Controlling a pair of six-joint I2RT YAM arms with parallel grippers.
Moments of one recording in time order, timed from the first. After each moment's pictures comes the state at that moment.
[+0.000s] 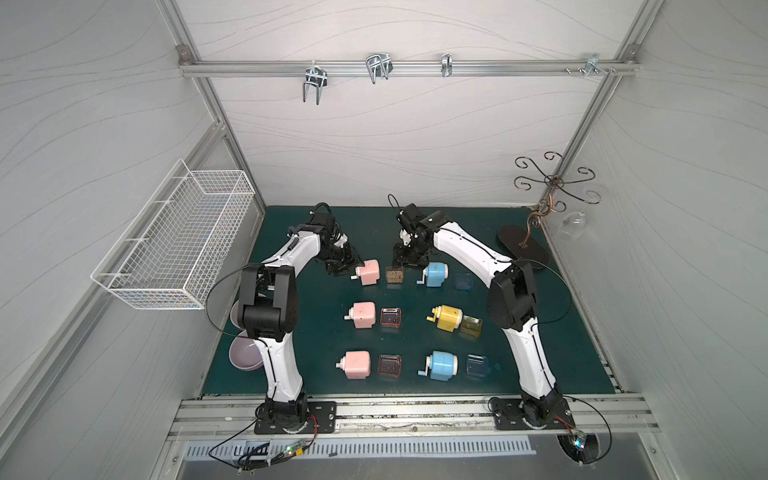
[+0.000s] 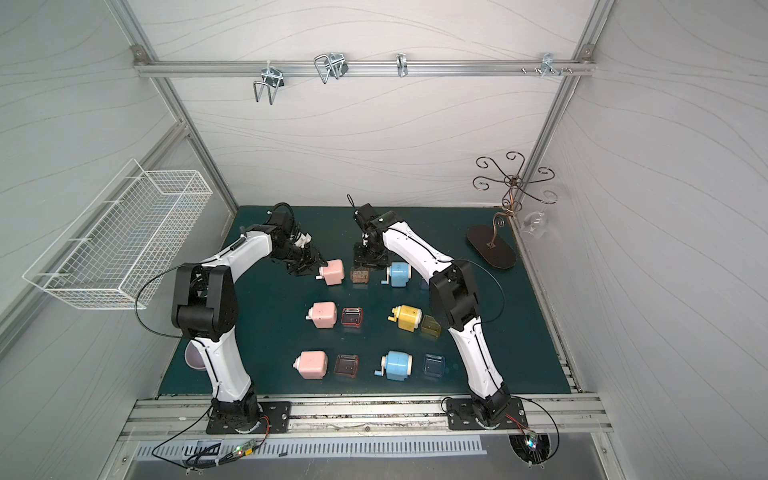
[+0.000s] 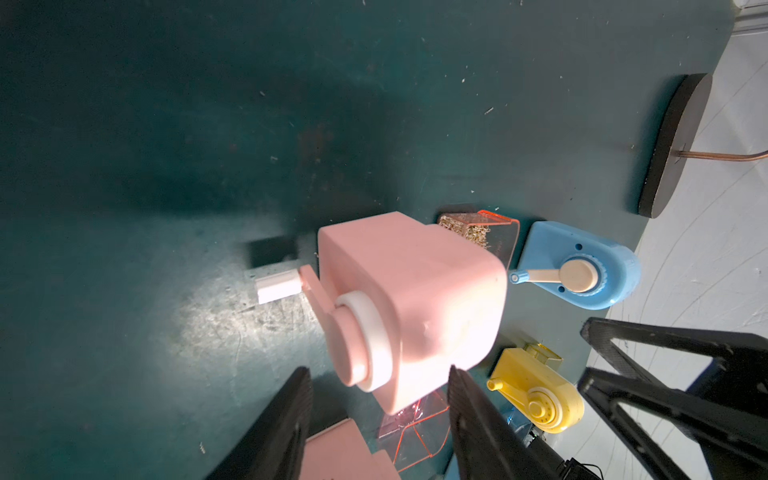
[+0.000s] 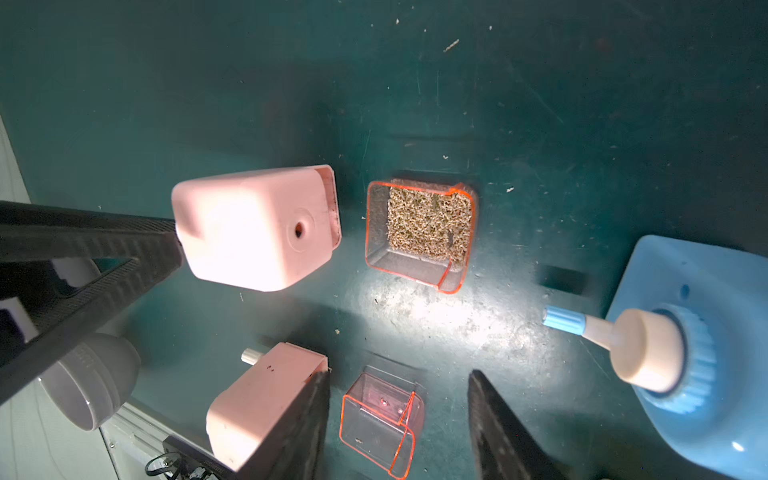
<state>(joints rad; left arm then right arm) -0.10 1.94 1.49 -0.85 0.54 -0.39 0.71 2.24 2.11 -1.10 -0.24 0.58</state>
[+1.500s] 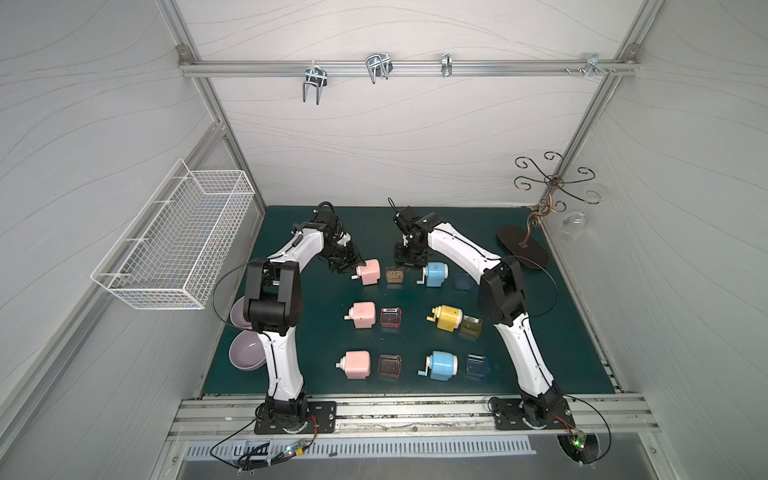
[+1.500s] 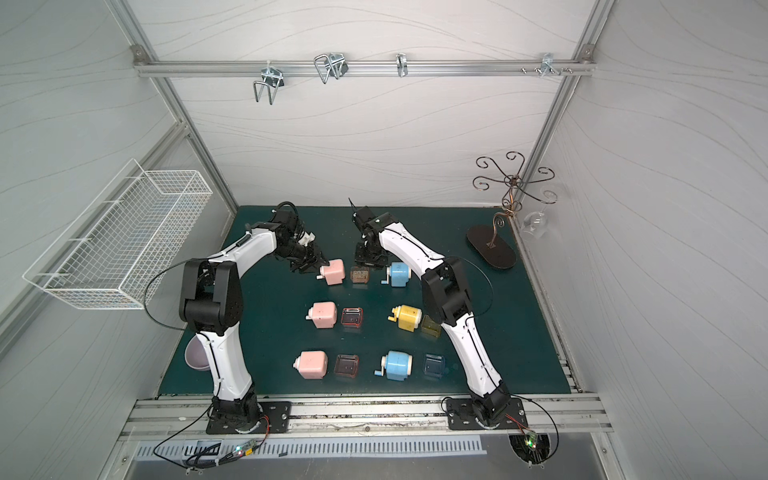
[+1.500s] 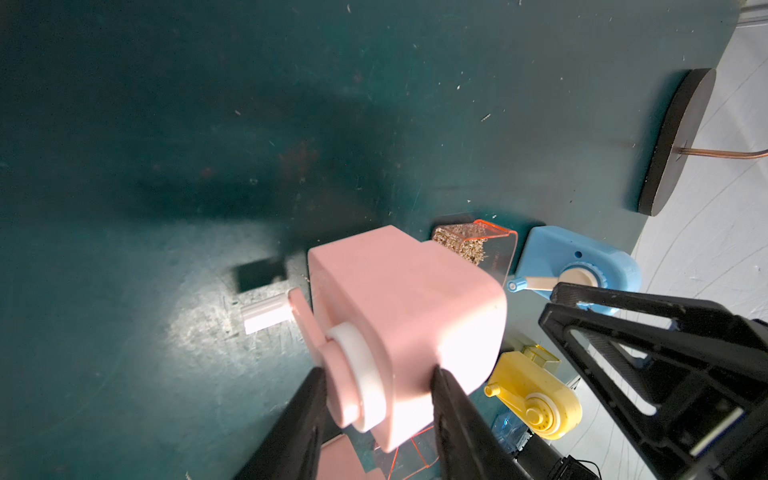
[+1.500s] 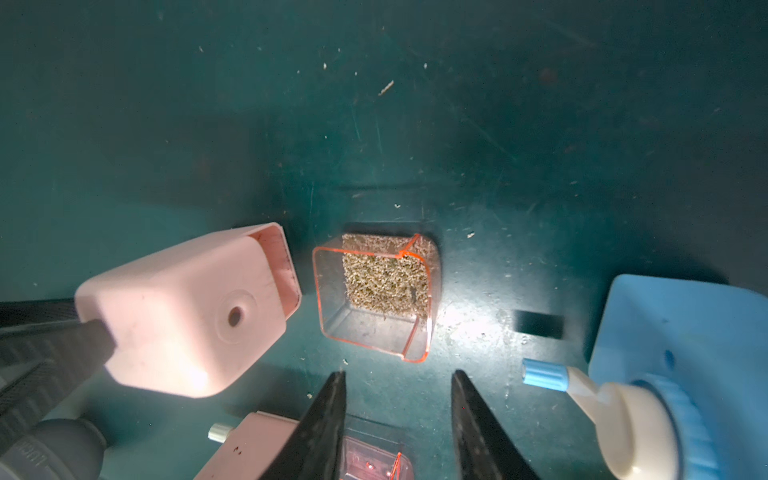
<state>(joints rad) -0.11 2.00 1.54 -0.86 0.55 -0.39 0.70 2.35 2.20 -1.11 -0.15 0.65</state>
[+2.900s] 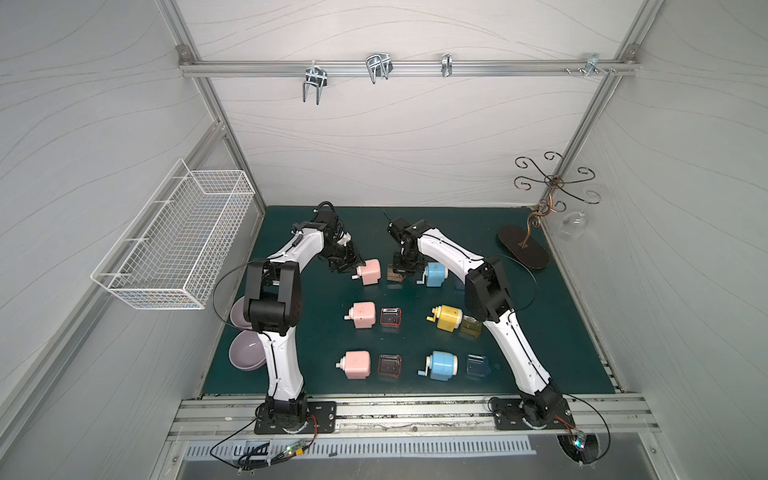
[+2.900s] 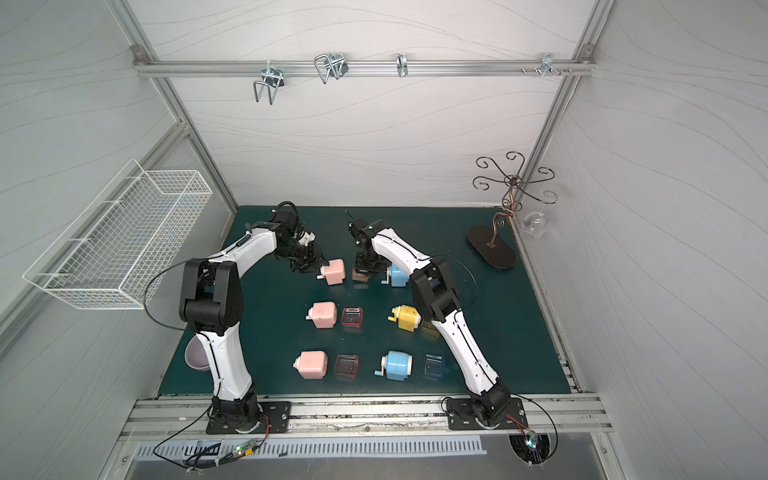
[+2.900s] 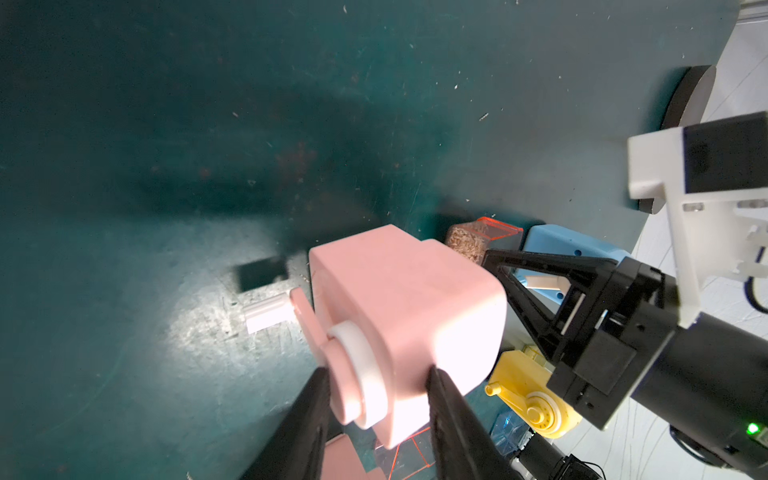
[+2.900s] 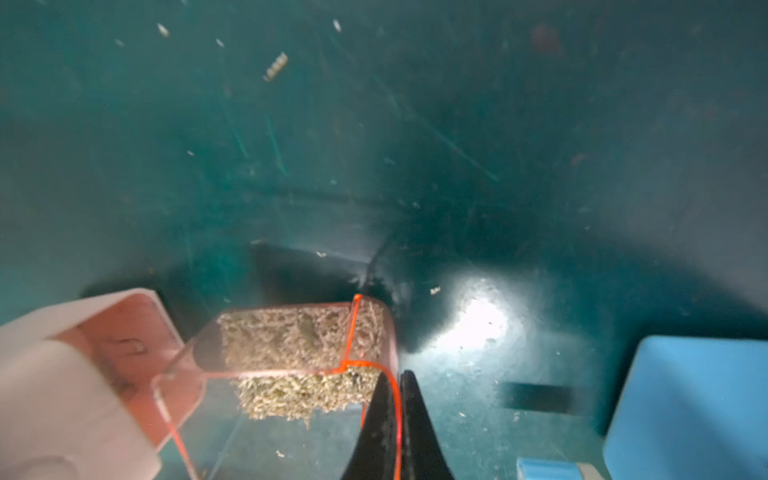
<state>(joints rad) -0.12 2.00 1.55 -0.87 0.55 -0.38 0.71 2.50 2.30 -1.17 -0.06 0.67</state>
